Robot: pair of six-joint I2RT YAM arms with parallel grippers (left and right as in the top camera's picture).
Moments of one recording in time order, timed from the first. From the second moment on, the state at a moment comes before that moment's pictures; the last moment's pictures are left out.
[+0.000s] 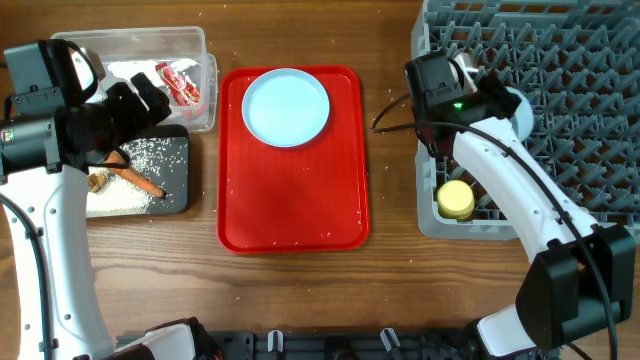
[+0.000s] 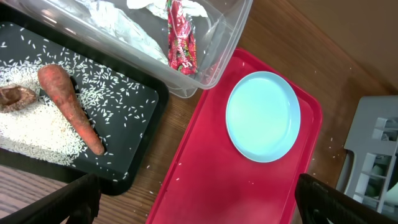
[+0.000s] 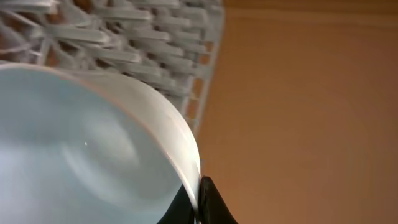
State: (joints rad) left arm 0.22 1.41 1.54 -1.13 0.19 -0.38; right arm 0.32 1.68 1.31 -0.80 1.20 -0.49
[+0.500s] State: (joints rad) left arm 0.22 1.41 1.54 -1.13 0.19 -0.38; right arm 0.35 1.78 1.31 -0.75 1.22 -0.59
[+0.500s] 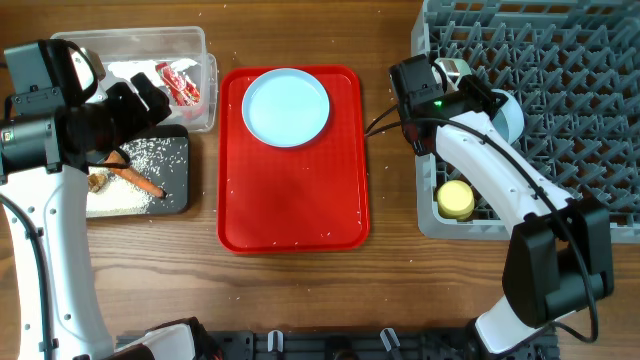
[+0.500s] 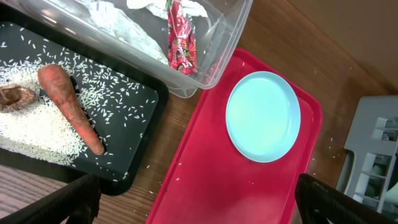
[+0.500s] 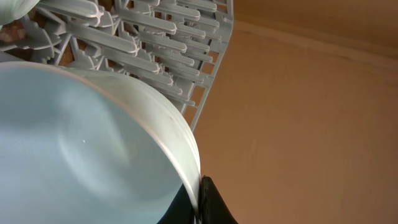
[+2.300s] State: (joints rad) left arm 0.22 1.41 1.54 -1.13 0.19 -0.38; right arm 0.45 1.79 1.31 -0.95 1.04 -0.42
